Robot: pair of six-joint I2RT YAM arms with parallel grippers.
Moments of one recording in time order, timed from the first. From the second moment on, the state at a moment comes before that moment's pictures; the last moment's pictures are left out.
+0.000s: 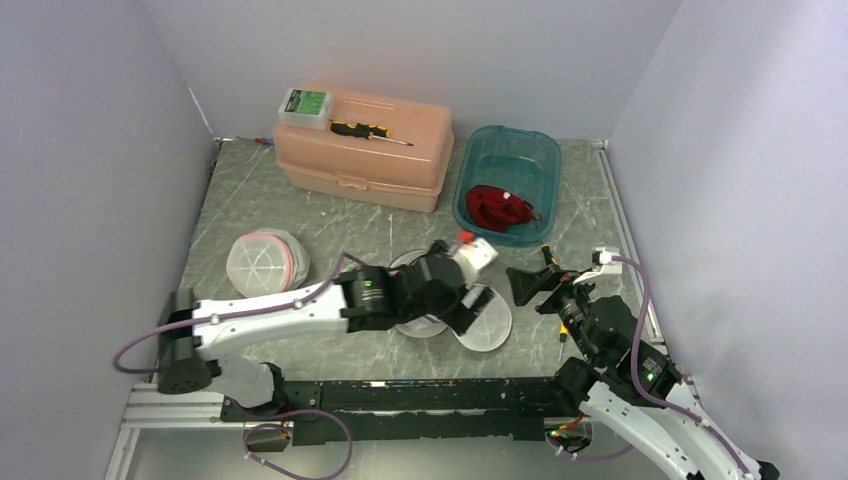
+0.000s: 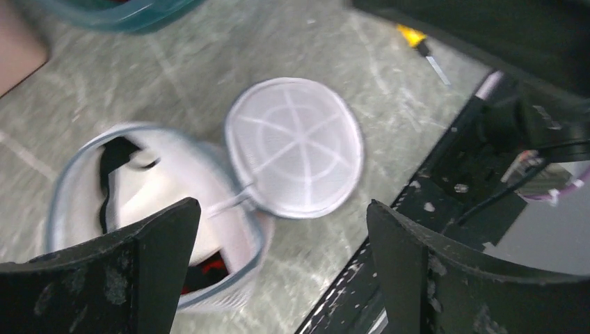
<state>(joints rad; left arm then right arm) -1.30 1.49 1.34 -0.48 -0.29 -0.25 0.78 0.22 0.57 -0.48 0.46 0.58</state>
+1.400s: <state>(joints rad) -0.68 1.20 0.81 -0.29 0.08 -0.55 0.82 1.18 0.59 0.07 0.12 0.60</state>
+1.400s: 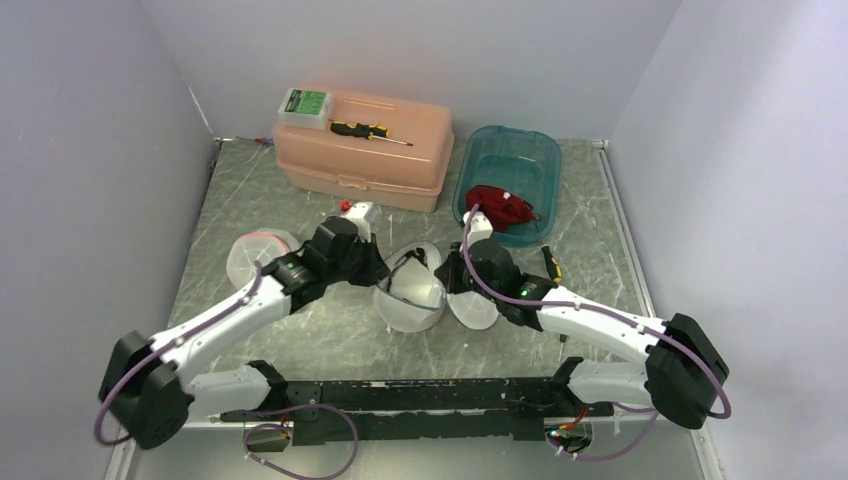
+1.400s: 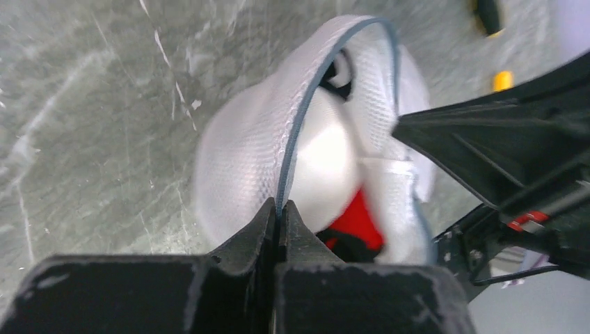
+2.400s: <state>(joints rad) -0.70 0.91 0.50 -0.13 -0.07 -0.65 1.09 0.93 0.63 -0.18 0.30 0.39</state>
